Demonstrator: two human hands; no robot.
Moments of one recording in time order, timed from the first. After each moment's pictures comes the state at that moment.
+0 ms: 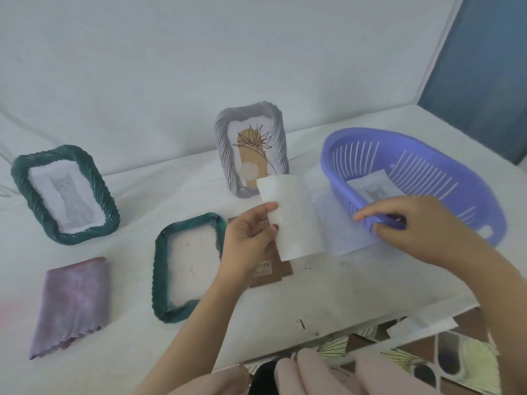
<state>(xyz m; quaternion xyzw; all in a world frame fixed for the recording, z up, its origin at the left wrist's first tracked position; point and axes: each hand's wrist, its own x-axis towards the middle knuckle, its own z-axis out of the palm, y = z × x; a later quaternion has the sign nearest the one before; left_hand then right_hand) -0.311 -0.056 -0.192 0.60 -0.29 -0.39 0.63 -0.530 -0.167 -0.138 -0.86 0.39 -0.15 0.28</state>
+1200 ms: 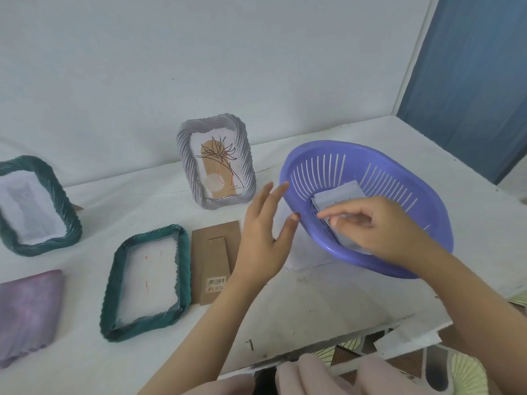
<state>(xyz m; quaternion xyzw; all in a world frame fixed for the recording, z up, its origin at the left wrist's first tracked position) -0.371 -0.128 -0.206 0.67 -0.55 -0.09 0.49 -0.544 -0.205 -0.145 -0.82 0.36 -0.20 0.41</state>
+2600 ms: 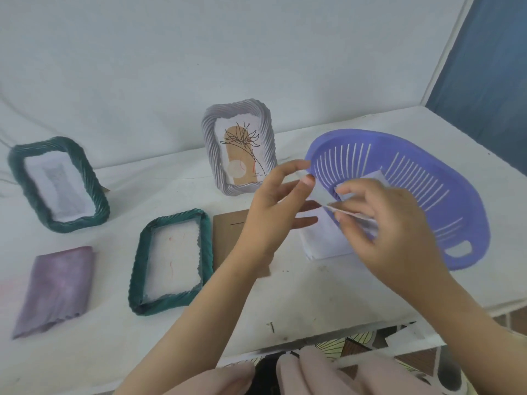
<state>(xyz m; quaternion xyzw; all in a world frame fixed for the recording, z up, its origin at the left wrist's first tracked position) -0.374 -0.102 -0.138 0.57 -0.39 -0.38 0.62 -0.523 -0.160 -0.149 -0.88 0.27 -0.37 0.15</state>
